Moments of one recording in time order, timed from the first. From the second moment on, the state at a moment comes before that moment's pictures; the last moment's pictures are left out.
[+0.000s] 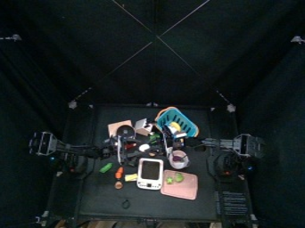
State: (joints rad) left arm 0.02 -0.25 1.07 -0.15 -1.06 -0.09; right arm -0.29 -0.08 0.67 -0.73 -0.69 1.17
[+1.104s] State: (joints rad) left arm -0.03 -0.33 1.17 0.01 -0.73 -0.09; right arm -0.04 -0.45 1.02 -0.20 0.32 1.18
